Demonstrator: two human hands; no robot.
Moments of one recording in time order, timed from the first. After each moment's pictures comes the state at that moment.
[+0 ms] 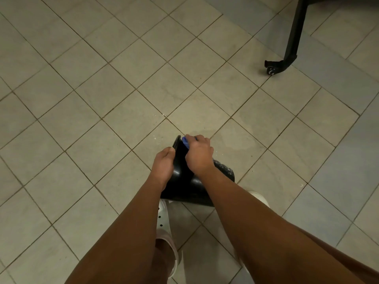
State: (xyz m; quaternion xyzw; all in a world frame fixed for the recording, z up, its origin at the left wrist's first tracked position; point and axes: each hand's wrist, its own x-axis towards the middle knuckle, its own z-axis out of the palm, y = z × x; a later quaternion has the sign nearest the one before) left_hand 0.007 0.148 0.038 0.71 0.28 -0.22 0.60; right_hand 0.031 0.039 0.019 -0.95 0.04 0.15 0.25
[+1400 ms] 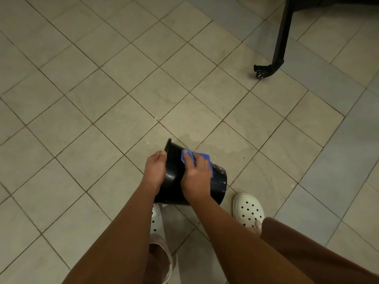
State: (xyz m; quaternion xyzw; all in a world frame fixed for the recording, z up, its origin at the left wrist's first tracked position) left_hand 0.007 0.147 0.037 0.73 0.29 -0.21 0.57; right_hand -0.034 0.036 0.005 -0.96 0.06 0.04 0.26
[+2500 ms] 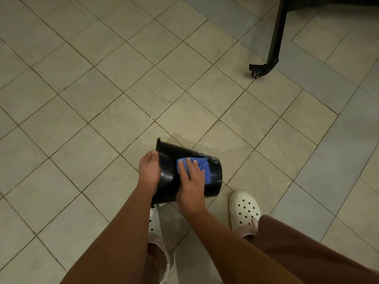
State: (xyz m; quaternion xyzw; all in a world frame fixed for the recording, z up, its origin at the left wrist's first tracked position) left_hand 0.003 0.145 0.032 0.72 0.34 -0.17 0.59; right_hand -0.073 0.042 -0.001 -0.95 0.04 0.04 0.30
